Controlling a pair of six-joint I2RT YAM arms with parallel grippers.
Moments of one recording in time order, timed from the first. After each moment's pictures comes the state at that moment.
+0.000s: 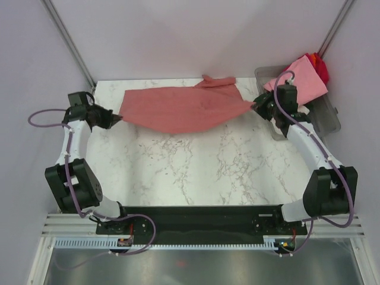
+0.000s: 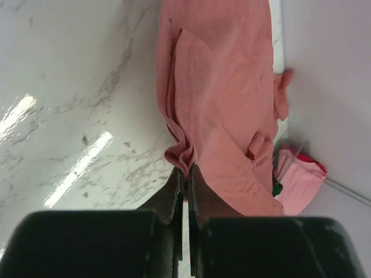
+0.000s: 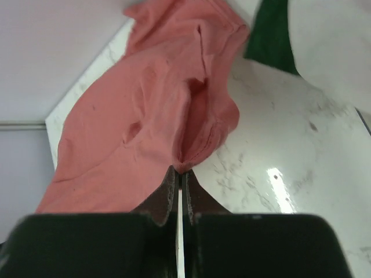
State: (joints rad) left arm 0.29 1.54 1.31 -0.58 0.36 -0.95; right arm 0.07 1.47 1.23 -0.26 -0.09 0.81
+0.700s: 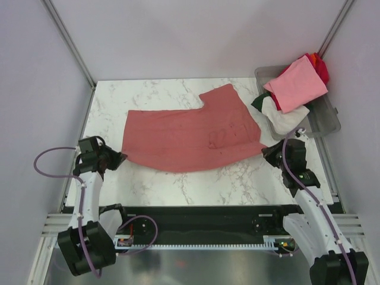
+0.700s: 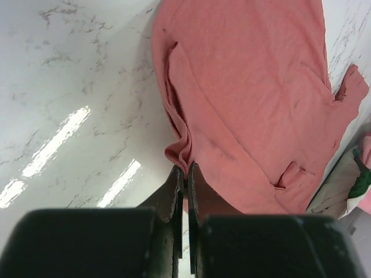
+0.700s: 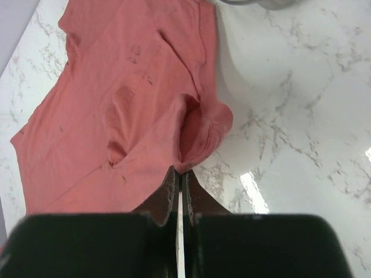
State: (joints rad) left arm 0.30 0.95 0.61 -0.51 0.25 -0.83; right arm 0.07 0.76 0.50 -0.30 0.02 0.79
